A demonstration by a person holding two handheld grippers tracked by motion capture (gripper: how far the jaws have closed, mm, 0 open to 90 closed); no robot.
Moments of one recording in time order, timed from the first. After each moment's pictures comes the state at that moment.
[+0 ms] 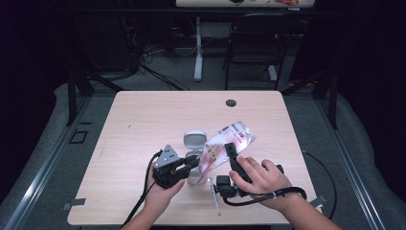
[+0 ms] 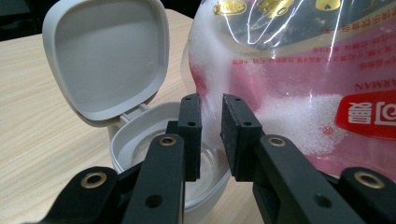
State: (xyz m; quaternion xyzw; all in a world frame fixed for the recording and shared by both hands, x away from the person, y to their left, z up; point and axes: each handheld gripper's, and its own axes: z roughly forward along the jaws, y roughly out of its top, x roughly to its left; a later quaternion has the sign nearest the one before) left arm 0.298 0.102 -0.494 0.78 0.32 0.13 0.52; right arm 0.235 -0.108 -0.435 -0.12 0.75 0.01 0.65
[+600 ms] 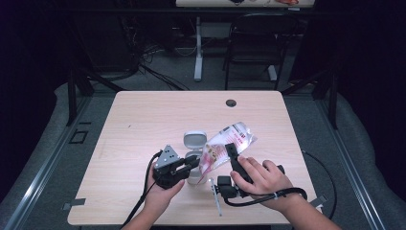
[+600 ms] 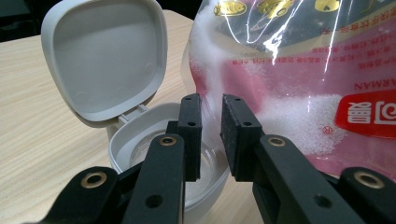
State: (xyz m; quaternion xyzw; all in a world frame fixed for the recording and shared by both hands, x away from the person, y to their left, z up) left arm 0.297 0.102 -0.493 0.78 0.32 0.13 0.52; right arm 0.235 -0.110 -0.436 -0.12 0.75 0.02 0.65
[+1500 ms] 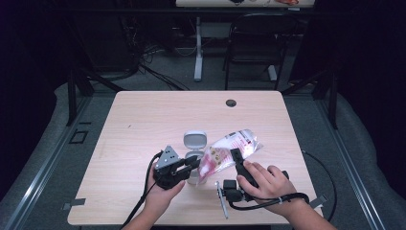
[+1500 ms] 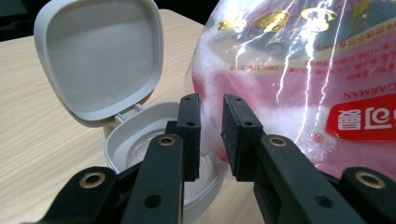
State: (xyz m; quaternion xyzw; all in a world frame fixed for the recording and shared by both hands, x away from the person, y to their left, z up) left arm 0.296 0.100 -0.494 0.78 0.31 0.13 0.52; right arm 0.231 -0.124 -0.452 -0.10 0.76 0.03 0.64
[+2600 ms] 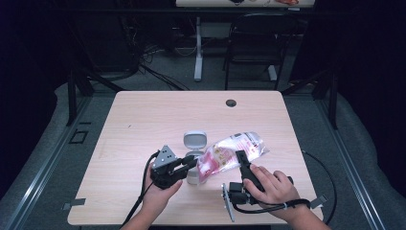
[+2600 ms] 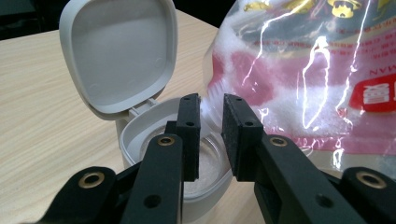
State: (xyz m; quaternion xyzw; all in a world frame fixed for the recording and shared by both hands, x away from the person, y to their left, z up) left arm 0.297 0.108 -0.495 0.78 0.32 0.13 0.52; right arm 0.226 -0.136 -0.462 -0.07 0.75 0.05 0.66
